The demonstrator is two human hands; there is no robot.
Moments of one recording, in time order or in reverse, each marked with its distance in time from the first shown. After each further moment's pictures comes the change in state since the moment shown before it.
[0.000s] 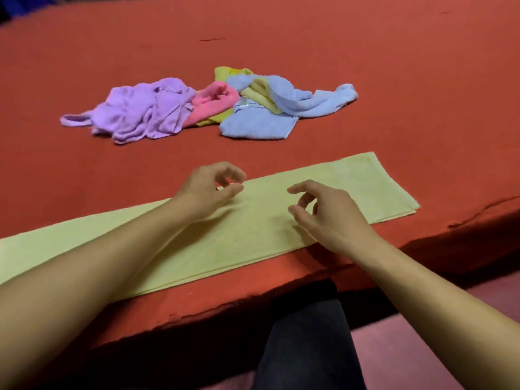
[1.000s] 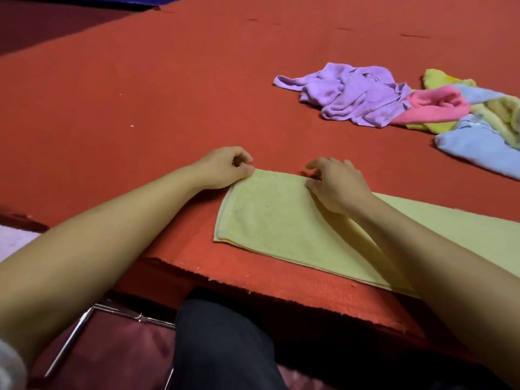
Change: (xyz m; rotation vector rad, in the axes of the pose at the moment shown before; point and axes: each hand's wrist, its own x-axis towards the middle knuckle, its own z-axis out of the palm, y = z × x) left_hand -0.192 -0.217 -0.227 0.163 0.158 -0.515; right_hand 0.104 -0.251 0.241 -0.324 -0.312 -0.388
